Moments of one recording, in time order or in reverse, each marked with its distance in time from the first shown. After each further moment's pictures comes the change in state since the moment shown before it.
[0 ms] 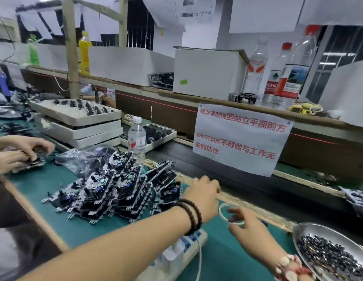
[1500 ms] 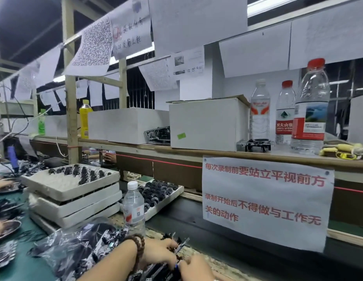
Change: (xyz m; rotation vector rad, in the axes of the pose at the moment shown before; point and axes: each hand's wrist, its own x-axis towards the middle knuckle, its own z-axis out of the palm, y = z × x) left_hand 0.123 -0.174 -0.015 0.018 -0.314 -0.306; right_hand 0.158 -0.089 0.113 -0.147 -0.166 -0.028
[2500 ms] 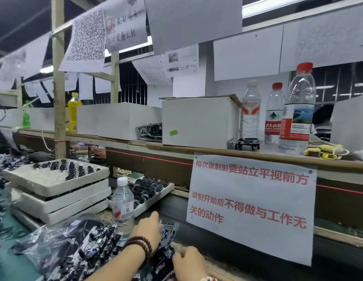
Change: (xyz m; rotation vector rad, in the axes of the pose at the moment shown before) left_hand 0.016 0.007 0.006 -0.068 0.452 -0.088; right_hand -0.002 0.000 -0.008 0.098 0.024 0.107
